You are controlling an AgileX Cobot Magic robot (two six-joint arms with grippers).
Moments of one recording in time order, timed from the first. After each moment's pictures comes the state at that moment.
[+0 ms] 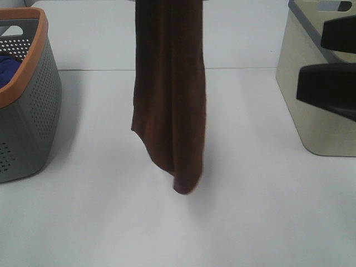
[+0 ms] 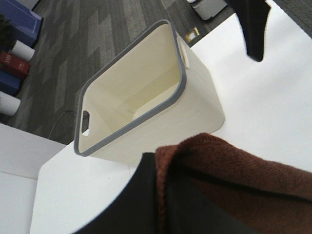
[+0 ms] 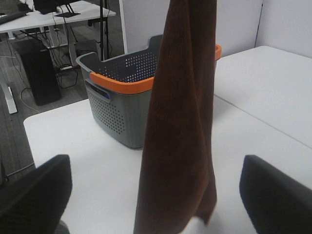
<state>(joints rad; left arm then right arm) -0.51 1.60 -1.77 -0.82 1.02 1.72 -0.05 0.76 -0.53 1.43 0.84 -1.54</state>
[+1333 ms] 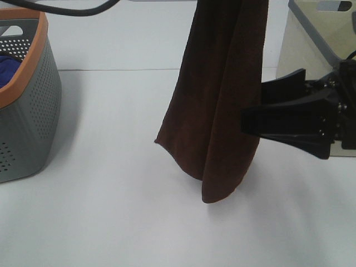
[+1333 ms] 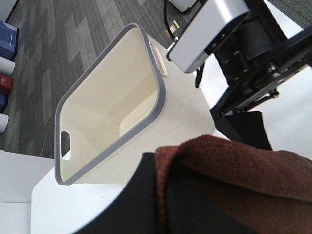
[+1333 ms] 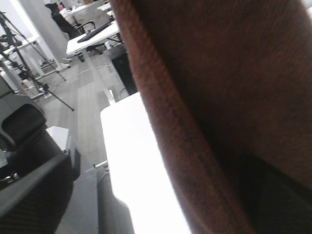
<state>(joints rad) -0.70 1.69 -1.77 -0.69 0.89 1.73 0.00 1.41 -0.50 1.60 1.08 -1.95</state>
